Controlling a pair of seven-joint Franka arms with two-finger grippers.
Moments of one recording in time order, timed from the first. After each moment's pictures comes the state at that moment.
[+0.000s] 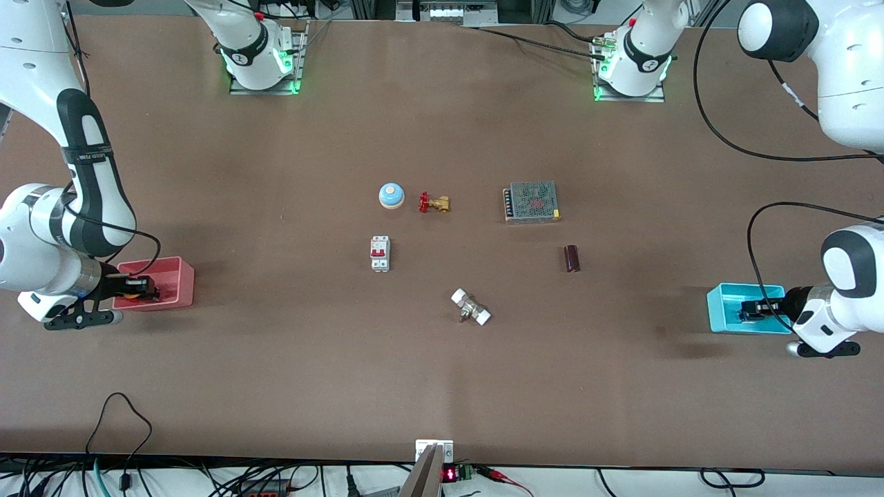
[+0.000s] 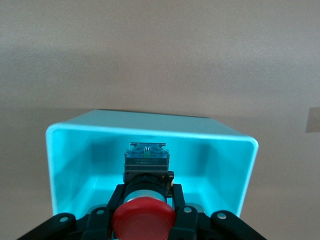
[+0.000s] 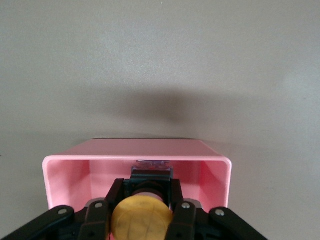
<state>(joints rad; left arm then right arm) 0.26 0.86 0.02 -1.27 -0.05 1.93 0.23 -0.17 0.65 -0.04 -1.62 -0.01 2.22 -0.32</state>
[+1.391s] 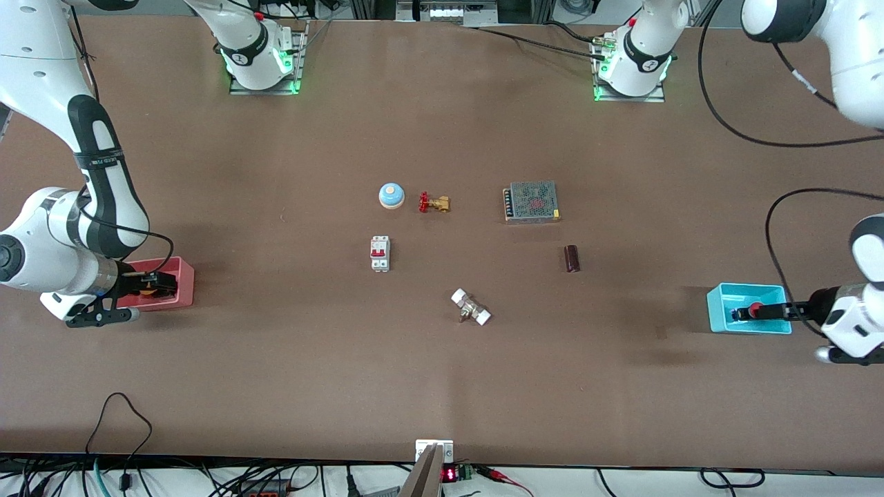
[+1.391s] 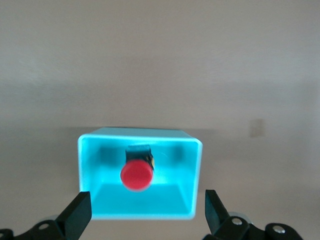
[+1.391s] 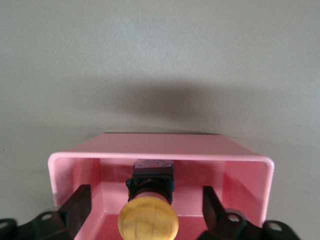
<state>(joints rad) 0.25 0.71 -0.01 -1.22 -0.06 1.85 0.24 -0.17 0.66 -0.03 -1.64 0.00 2.23 -0.32</state>
